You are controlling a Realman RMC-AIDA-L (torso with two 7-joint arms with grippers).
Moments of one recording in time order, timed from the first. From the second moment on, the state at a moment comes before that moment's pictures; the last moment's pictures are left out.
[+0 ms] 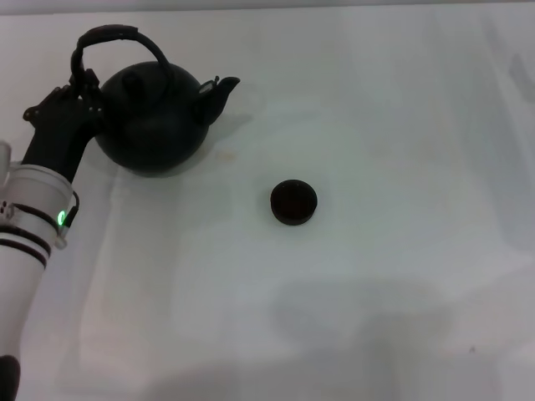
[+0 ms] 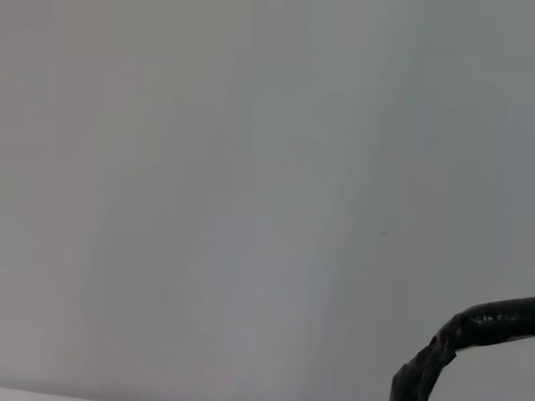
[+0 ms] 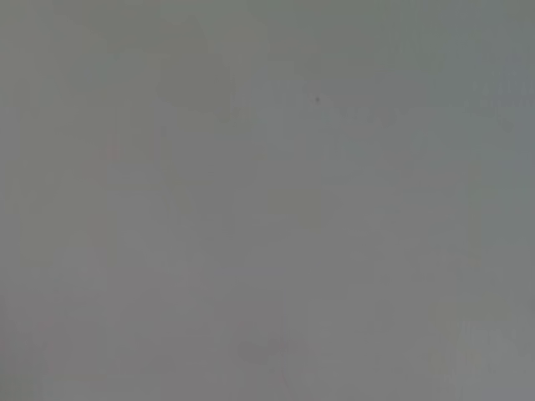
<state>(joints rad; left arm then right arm) -0.43 -2.10 2.84 0.36 -1.49 1.09 -0.09 0.52 2.02 -0.82 -0.09 2.48 0.91 -2.57</state>
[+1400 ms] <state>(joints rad) -0.43 -2.09 2.84 0.35 -1.36 1.12 -0.08 0.52 2.02 -0.82 -0.09 2.48 0.91 -2.54</state>
